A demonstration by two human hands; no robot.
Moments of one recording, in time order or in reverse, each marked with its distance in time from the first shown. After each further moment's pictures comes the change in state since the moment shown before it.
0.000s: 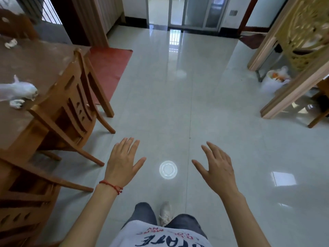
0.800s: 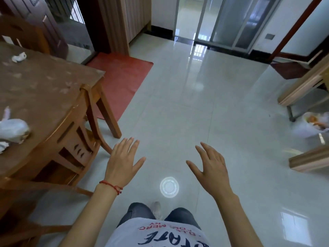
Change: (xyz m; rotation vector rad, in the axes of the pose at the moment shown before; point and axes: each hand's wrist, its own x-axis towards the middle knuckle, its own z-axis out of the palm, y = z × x) left_hand 0.299 -0.103 -0.047 -0.039 0.049 -0.186; right_hand 0.359 -0.059 0.033 0.032 -0.054 -0.177
